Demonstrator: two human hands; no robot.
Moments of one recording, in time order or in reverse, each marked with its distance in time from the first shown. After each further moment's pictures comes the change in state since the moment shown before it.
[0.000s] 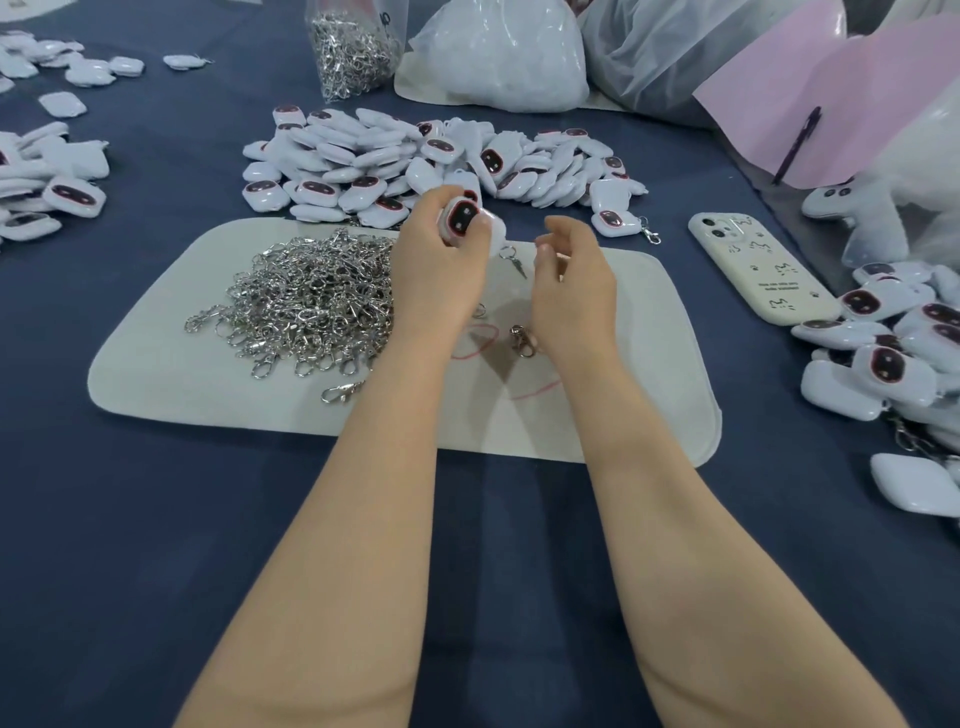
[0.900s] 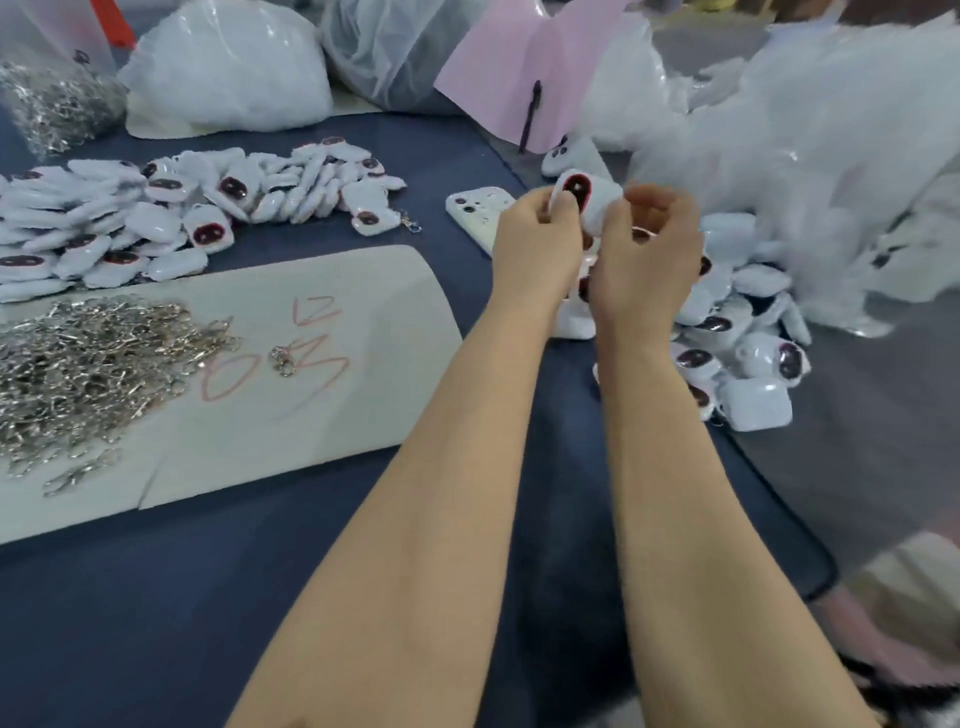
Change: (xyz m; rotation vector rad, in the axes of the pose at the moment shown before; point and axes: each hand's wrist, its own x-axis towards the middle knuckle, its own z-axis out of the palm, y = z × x) left_hand -0.114 0.107 0.190 -0.228 -0.564 -0.135; right_hand -0.022 0.023 -0.204 0.114 0.761 0.128
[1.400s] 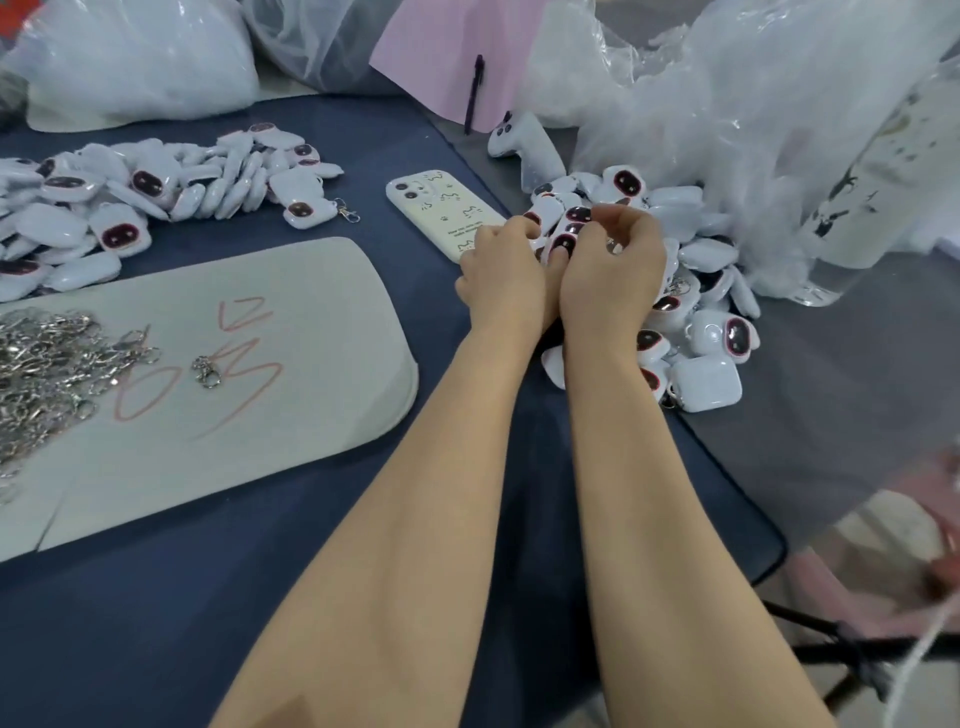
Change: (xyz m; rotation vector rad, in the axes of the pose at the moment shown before) left_hand 0.005 -0.034 0.031 0.654 -0.068 0.025; right_hand 0.007 0.021 -0.017 -0.013 0.056 0.131
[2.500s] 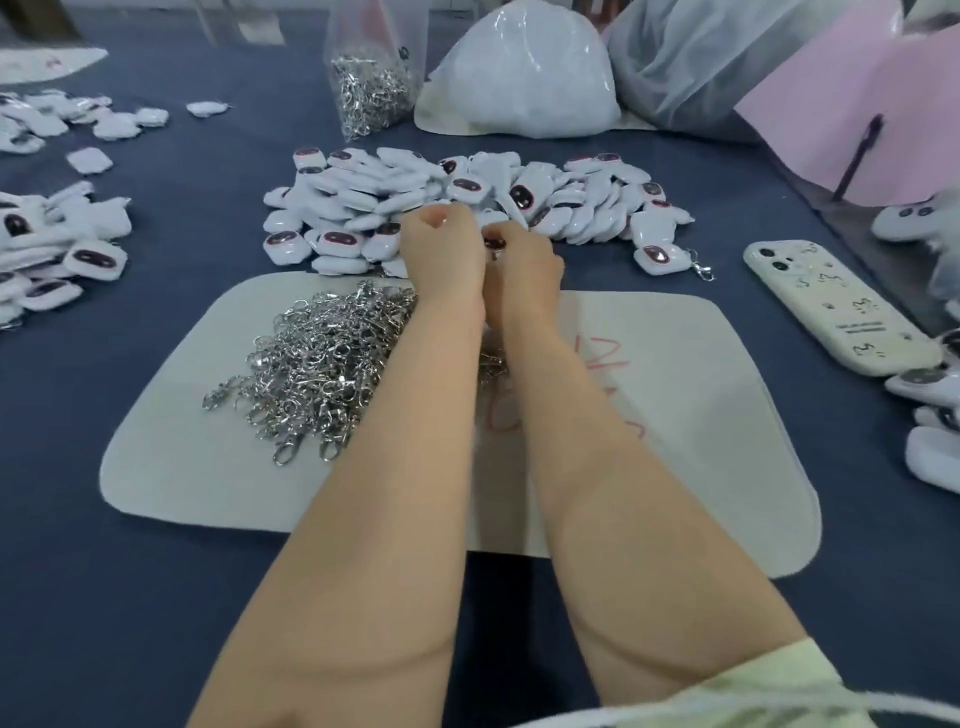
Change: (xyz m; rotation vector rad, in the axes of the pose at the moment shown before) left_hand 0.045 -0.185 -0.241 -0.816 0.758 -0.417; right_hand -0.161 -0.008 0.283 -0.459 -0.903 -0.278
